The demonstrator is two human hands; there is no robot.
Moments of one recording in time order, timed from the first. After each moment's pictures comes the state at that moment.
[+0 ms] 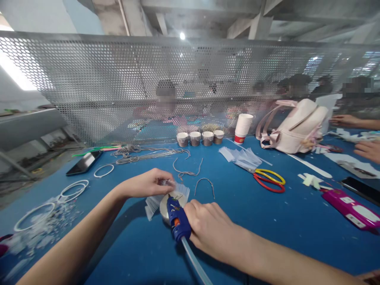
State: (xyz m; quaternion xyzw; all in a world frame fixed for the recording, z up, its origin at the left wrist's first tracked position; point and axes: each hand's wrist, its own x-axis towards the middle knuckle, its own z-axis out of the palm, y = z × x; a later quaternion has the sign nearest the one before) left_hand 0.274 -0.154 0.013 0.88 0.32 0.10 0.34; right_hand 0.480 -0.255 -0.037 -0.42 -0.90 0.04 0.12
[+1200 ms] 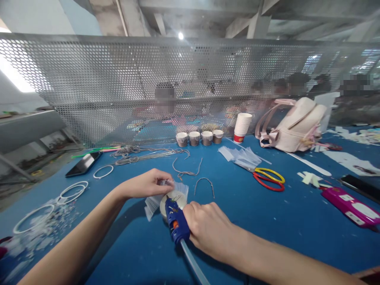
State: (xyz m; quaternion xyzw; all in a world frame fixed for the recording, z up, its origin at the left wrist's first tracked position) left_hand 0.274 -0.153 0.011 0.86 0.34 0.10 0.36; right_hand 0.477 -0.254 -0.038 -0.42 -0.90 0.01 0.09
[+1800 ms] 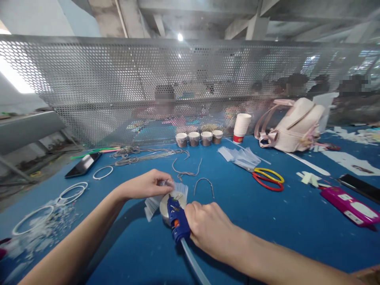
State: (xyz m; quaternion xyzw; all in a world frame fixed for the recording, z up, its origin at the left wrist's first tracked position) left_hand 0.274 -0.154 0.011 0.87 0.34 0.09 0.35; right_hand 0.478 -0.253 -0.045 -0.43 -0.90 -0.01 0.10
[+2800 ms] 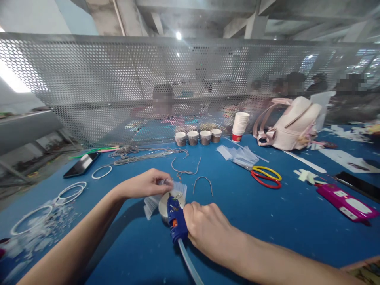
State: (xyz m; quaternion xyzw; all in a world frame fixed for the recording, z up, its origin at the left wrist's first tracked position) left_hand 0.273 -0.154 0.011 0.87 0.35 0.09 0.35; right_hand 0.475 -0.260 -0.043 -0.45 -0.89 -0.03 0.09
